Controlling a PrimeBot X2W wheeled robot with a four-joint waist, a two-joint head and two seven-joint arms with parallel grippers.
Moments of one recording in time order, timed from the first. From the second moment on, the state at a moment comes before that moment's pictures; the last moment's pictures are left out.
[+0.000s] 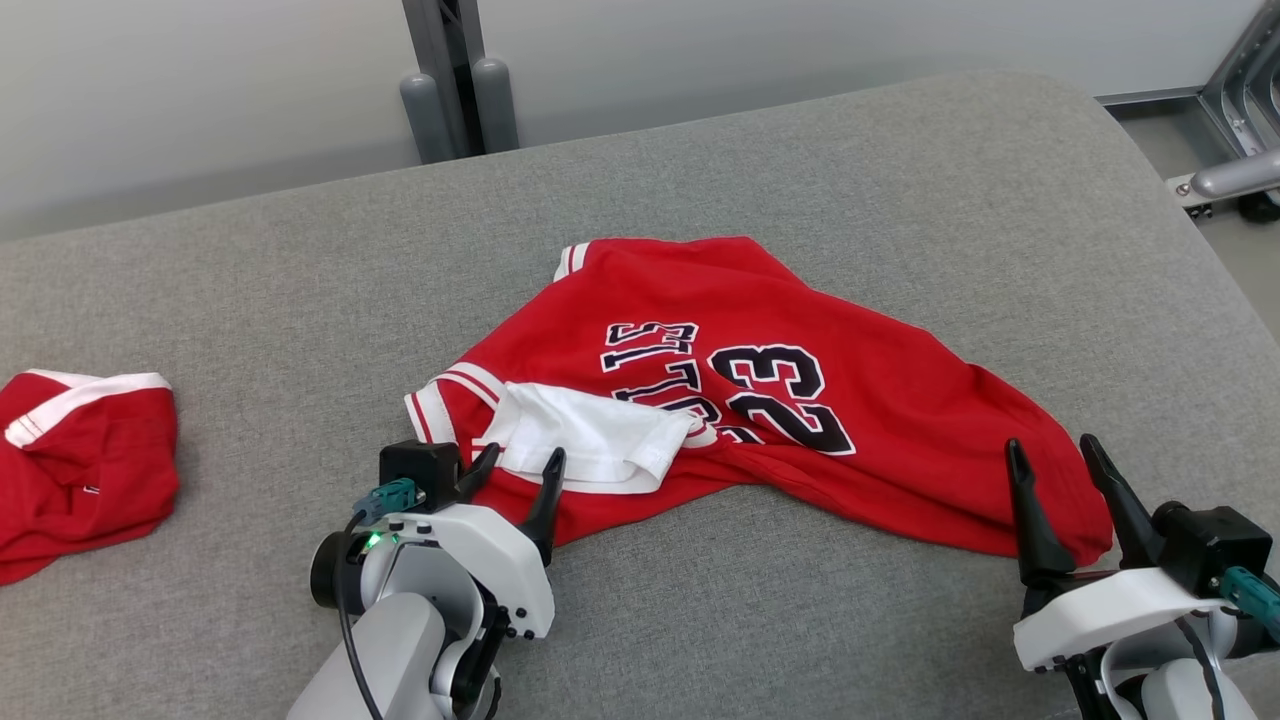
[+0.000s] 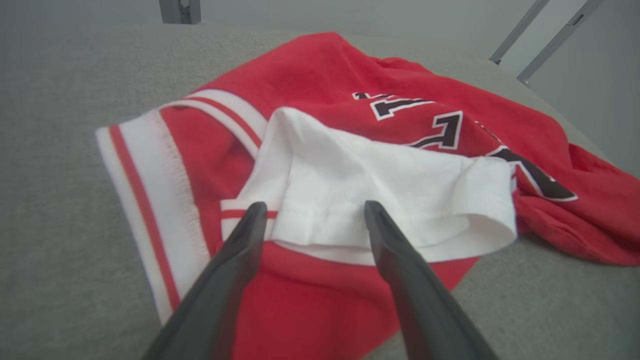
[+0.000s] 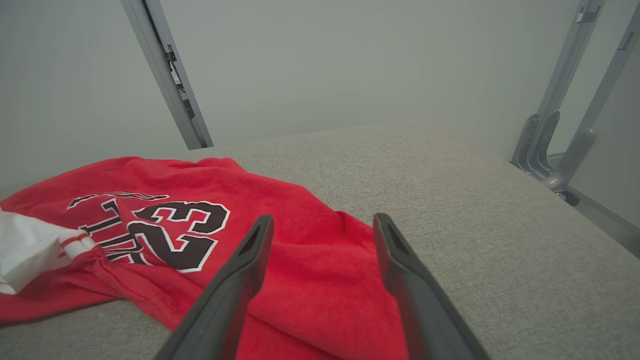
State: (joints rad) left arm -0.42 0.05 -0.47 0.67 -0.55 0.01 -0.07; right arm -0.15 -0.09 0.03 0.34 0.25 0.13 -0.23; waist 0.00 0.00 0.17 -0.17
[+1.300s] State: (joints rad) left arm -0.38 0.08 -0.50 0.56 -0.61 0.04 -0.11; right arm -0.07 -0.09 -0.11 0.47 0.22 0.13 -0.24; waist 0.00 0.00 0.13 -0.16
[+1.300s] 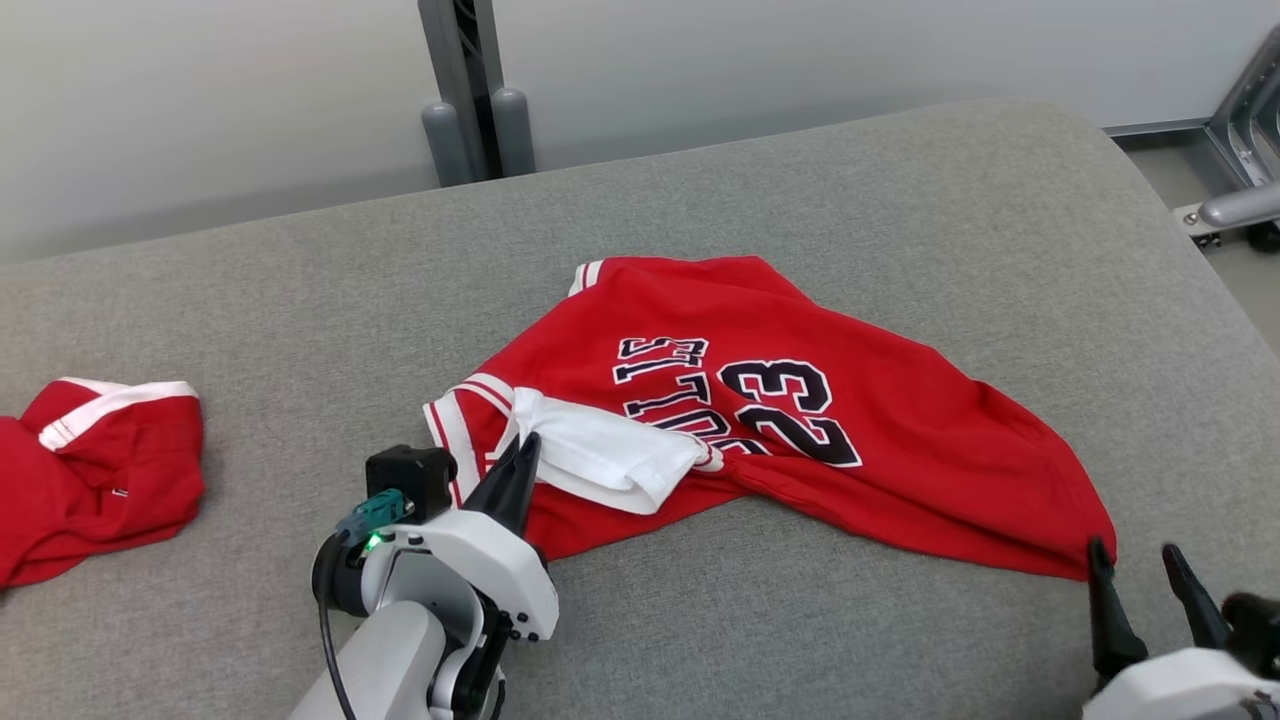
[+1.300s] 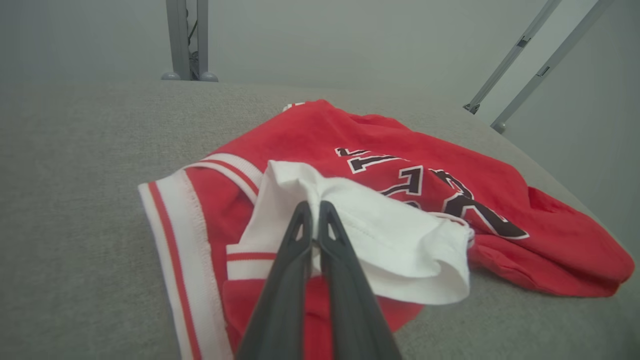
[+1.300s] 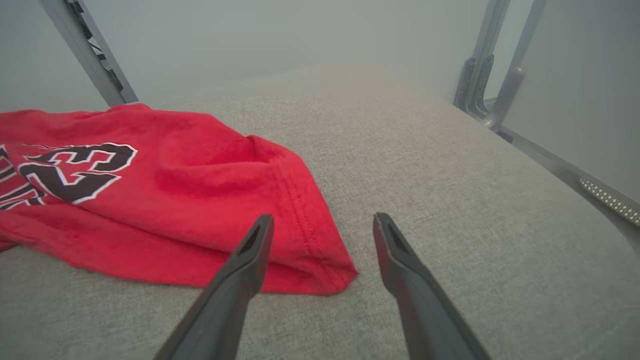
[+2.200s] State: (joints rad) left arm -0.34 0.13 -0.53 0.43 -0.61 0.08 -0.05; right arm -0.18 -0.12 -0.11 0.78 0.43 0.13 -0.26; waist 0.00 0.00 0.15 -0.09
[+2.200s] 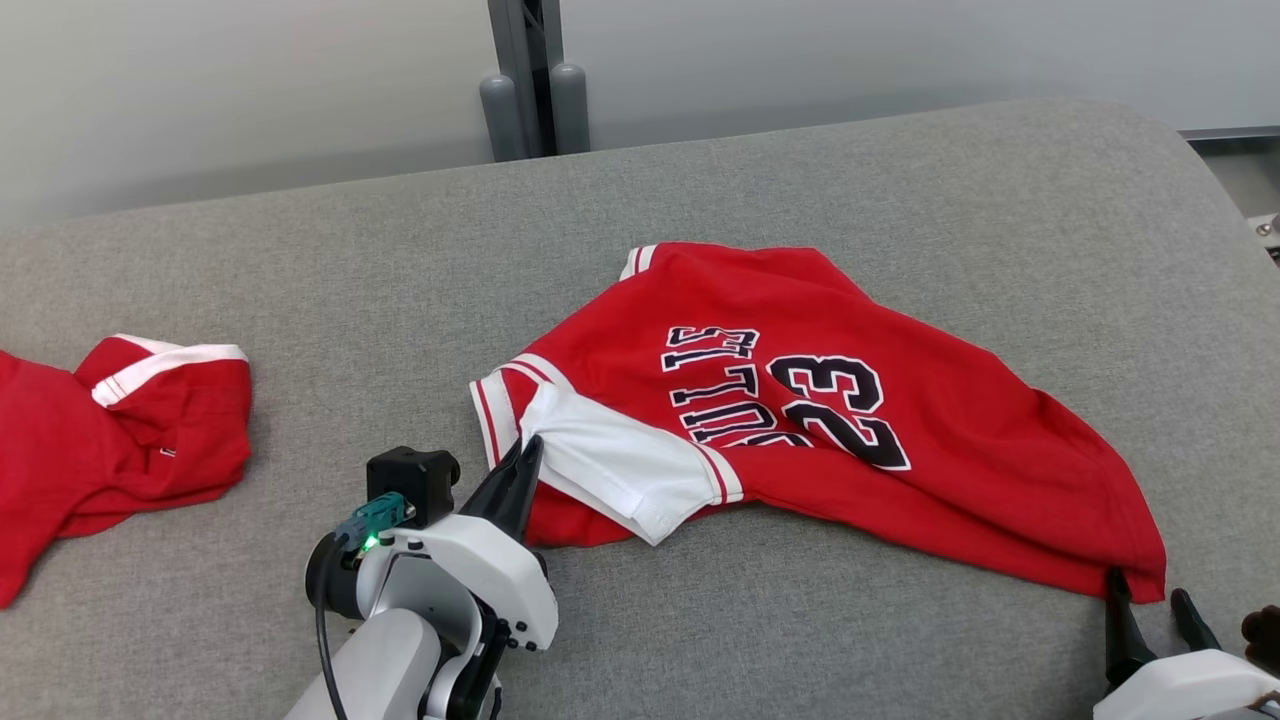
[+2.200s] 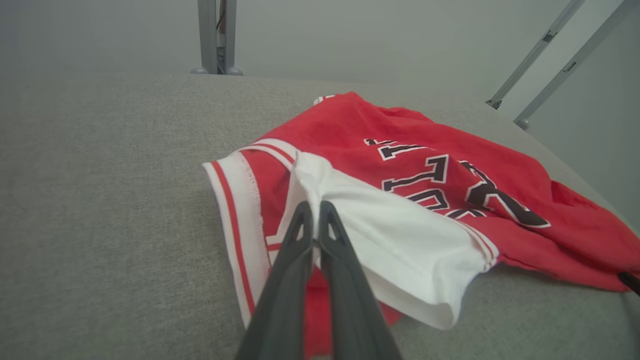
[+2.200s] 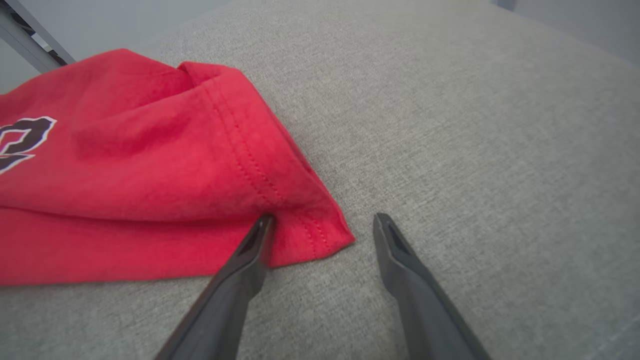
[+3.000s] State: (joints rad) left arm -0.29 0.09 -0.47 0.35 -0.75 0.08 -0.04; right arm -0.21 -0.16 0.03 0.61 0.59 0.13 -0.25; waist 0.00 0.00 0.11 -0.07
